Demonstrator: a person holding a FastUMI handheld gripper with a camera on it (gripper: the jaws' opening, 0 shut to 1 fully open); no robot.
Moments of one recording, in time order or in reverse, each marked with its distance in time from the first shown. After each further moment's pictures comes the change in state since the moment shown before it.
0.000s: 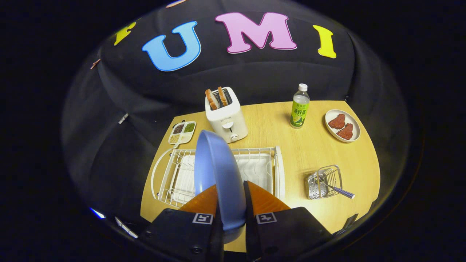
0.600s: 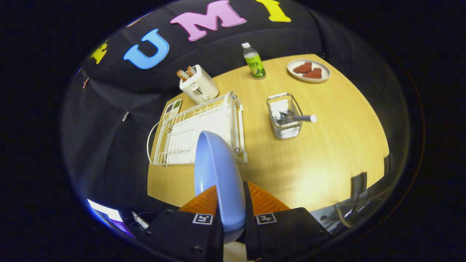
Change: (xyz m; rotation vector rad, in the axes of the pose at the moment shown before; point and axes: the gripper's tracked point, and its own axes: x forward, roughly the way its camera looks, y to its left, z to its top) arm -0.077 -0.112 -0.167 0.284 0.211 0.072
